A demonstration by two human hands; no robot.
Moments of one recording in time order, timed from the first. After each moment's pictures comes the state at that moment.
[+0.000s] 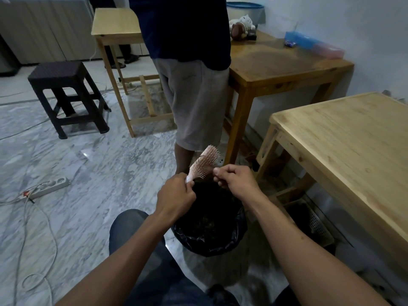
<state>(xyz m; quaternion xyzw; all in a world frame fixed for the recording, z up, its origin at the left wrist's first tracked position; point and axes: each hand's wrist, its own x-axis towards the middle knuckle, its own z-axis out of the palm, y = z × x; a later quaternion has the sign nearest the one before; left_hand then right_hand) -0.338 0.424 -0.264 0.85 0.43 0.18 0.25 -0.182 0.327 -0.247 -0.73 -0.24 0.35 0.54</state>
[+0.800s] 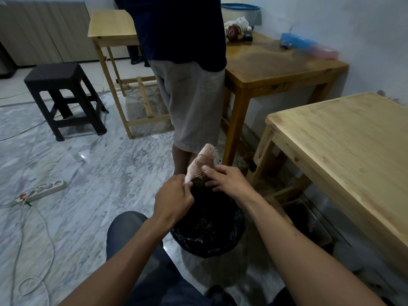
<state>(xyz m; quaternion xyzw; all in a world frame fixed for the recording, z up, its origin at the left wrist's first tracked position) -0.339 0.418 -0.266 0.86 0.40 0.22 0.21 -0.183 0.333 -0.246 -0.70 -0.27 0.41 0.52</state>
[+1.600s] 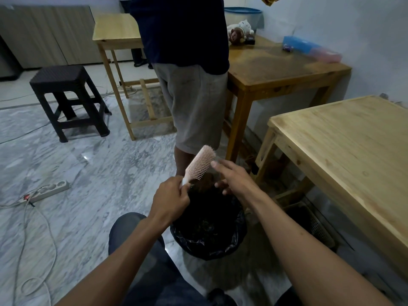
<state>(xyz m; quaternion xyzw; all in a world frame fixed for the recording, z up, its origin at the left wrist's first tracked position) -0.348 0.429 -0.263 0.85 0.40 0.22 0.26 -0.175 0.334 -0.233 -0.72 -0.25 0.41 0.50</state>
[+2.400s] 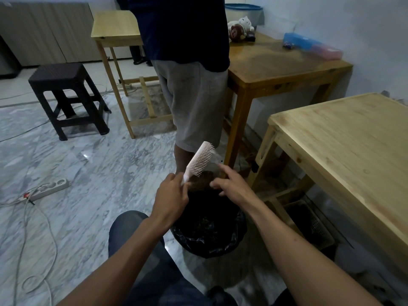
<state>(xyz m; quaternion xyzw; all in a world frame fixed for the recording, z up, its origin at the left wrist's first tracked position) -0.345 0.430 -0.271 0.87 0.38 0.23 0.21 -0.181 0.329 -0.255 -0.75 -0.30 0.39 0.44</state>
